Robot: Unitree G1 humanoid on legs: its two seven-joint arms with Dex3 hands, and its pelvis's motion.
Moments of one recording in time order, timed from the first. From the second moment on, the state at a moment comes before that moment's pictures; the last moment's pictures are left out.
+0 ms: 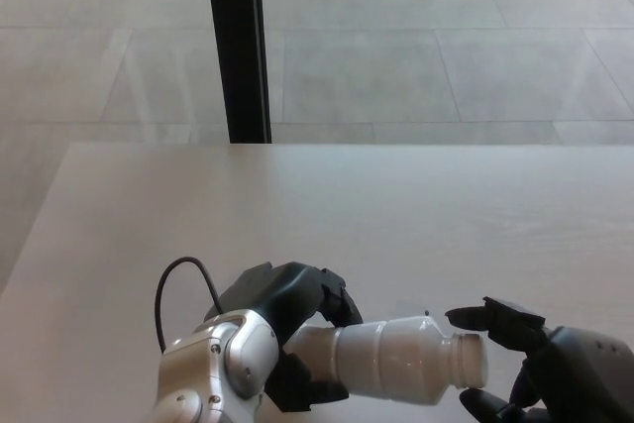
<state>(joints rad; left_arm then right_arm) -0.43 0.33 -0.66 -0.21 0.55 0.88 -0.33 0.19 -0.33 0.24 -0.43 -0.78 0.13 -0.02</state>
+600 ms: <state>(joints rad) -0.41 0.33 -0.65 -0.21 0.55 0.87 -0.33 0.20 -0.32 0.21 -0.37 -0.76 0.04 -0.10</state>
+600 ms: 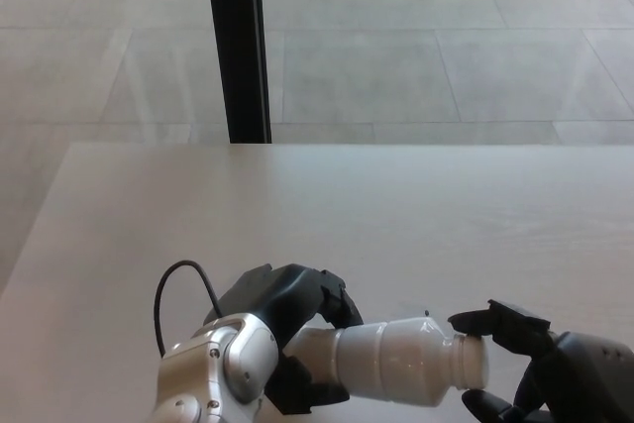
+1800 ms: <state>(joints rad) -0.41 0.32 -0.65 -0.21 0.57 0.86 -0.32 0.11 -0.42 0.18 -0.16 -0.71 -0.31 -0.28</state>
